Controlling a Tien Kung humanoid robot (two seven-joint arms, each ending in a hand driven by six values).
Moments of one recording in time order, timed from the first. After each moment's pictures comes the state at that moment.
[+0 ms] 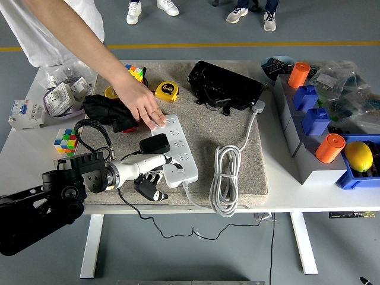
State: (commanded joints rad) left arm -0.55 0.44 -0.60 -1.56 1.51 -0.23 0.44; right arm -0.02 -0.30 0.84 0.40 -0.52 -0.13 0.15
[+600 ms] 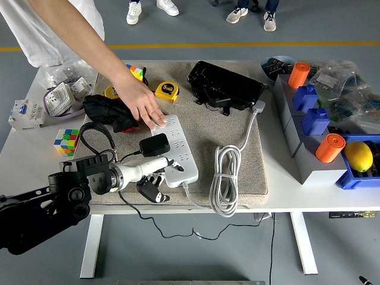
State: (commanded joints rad) left arm -0.56 0.41 -0.57 -1.50 1.52 -0.21 0.44; right arm -0.02 -0.30 0.85 0.41 -0.53 -0.13 0.15
